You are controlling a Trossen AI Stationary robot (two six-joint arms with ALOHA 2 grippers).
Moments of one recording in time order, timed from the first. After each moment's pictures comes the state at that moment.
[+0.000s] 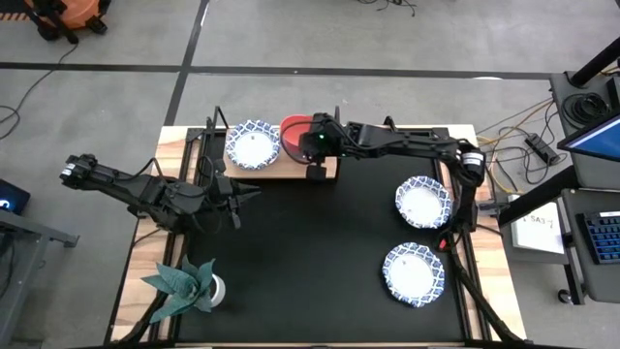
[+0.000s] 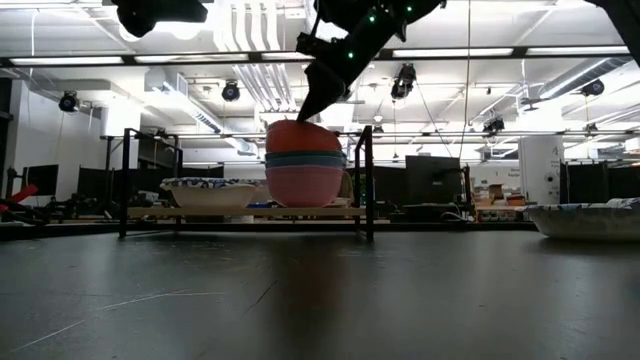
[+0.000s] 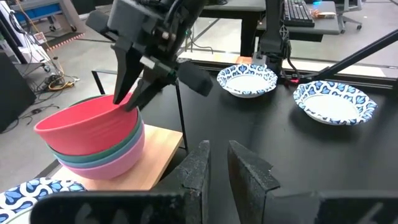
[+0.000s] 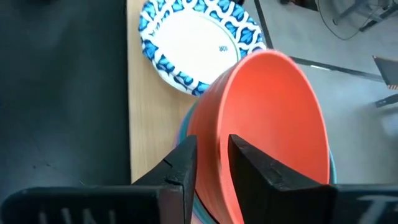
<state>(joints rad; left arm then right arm) -0.31 0.82 0.79 -0.34 -0.64 -0.19 -0.30 1.87 1.66 -0.47 0.13 -0.38</state>
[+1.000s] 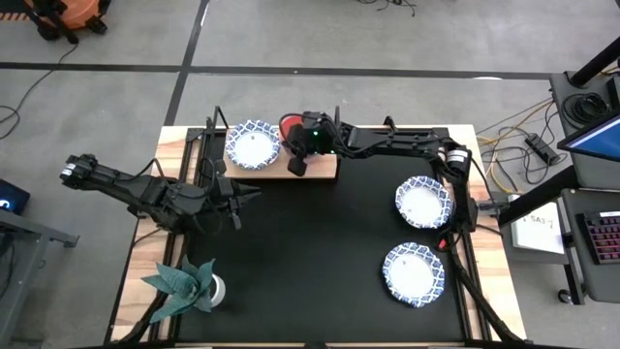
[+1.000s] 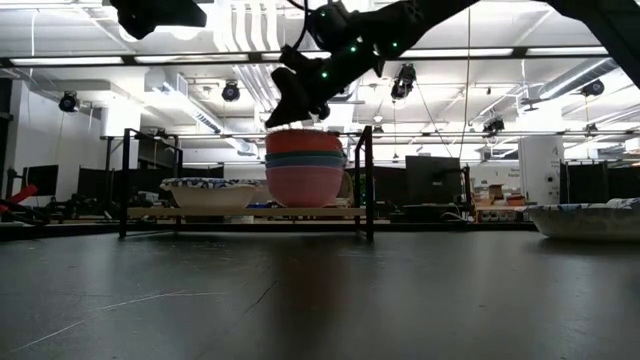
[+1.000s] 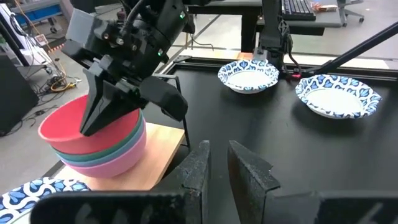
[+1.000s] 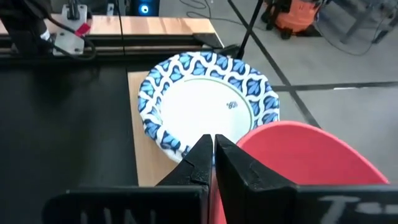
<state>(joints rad) -0.31 0.82 0.78 -0.34 -0.65 -0.17 -0.34 1.99 1.65 -0.11 -0.01 -0.19</state>
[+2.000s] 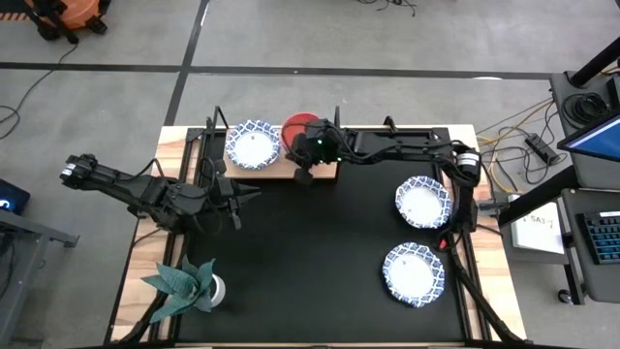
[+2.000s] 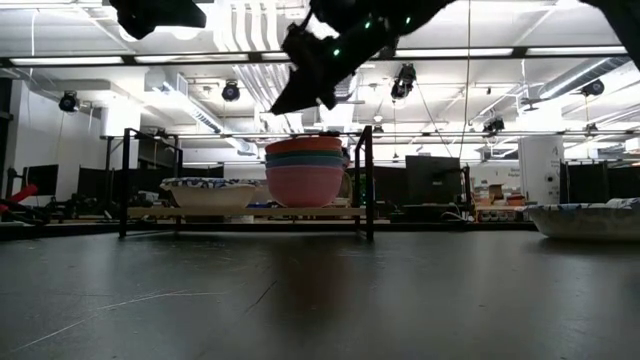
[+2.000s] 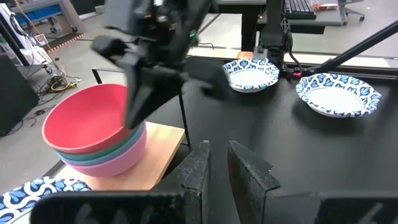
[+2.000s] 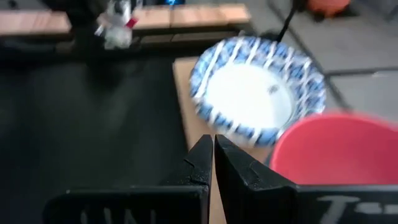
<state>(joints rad) -0.31 0.82 0.78 -0.35 -0.65 -0.17 -0.28 1.90 1.60 -0.23 -0.06 -0.11</state>
